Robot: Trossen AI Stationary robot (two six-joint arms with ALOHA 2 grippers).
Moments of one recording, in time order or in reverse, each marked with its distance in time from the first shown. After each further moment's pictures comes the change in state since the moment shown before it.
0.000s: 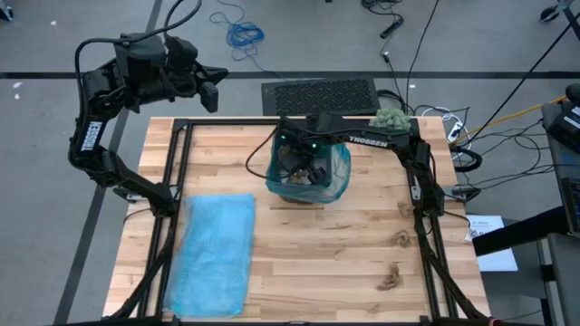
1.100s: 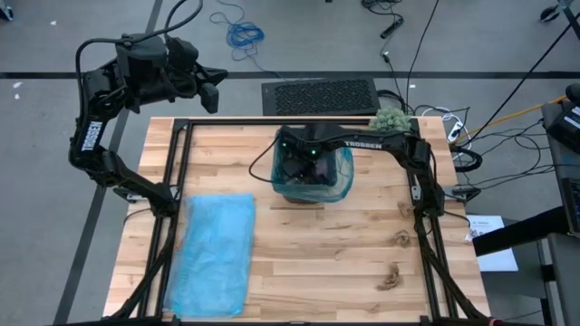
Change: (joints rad) left arm 0.000 0.000 0.000 -0.009 -0.003 0.001; right arm -0.017 0.000 -0.161 0.124 -0.056 0.032
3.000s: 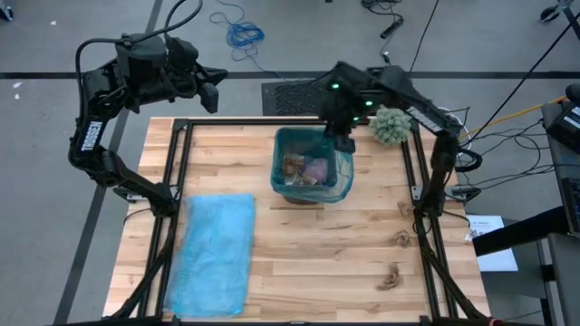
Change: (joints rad) left arm 0.000 0.000 0.000 0.000 0.000 0.003; right arm -0.143 -0.241 0.470 -0.499 -0.057 0.533
